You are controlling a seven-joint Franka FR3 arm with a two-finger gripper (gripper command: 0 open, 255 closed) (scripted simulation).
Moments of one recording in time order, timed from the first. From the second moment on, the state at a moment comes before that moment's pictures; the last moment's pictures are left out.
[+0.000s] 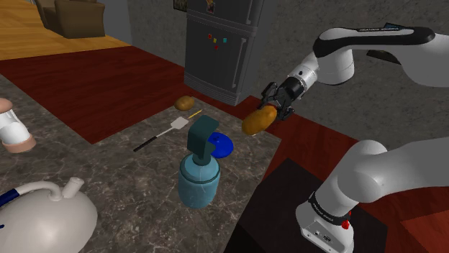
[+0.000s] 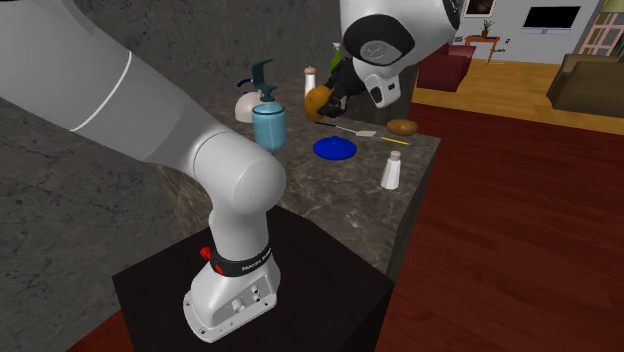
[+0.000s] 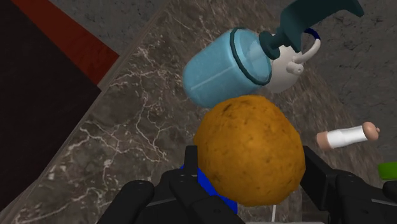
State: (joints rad) arm 0.02 -0.71 -0.36 -2.67 0.71 1.74 0.27
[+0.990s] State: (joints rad) arm 0.09 -0.79 -0.18 -2.66 0.85 1.80 0.44
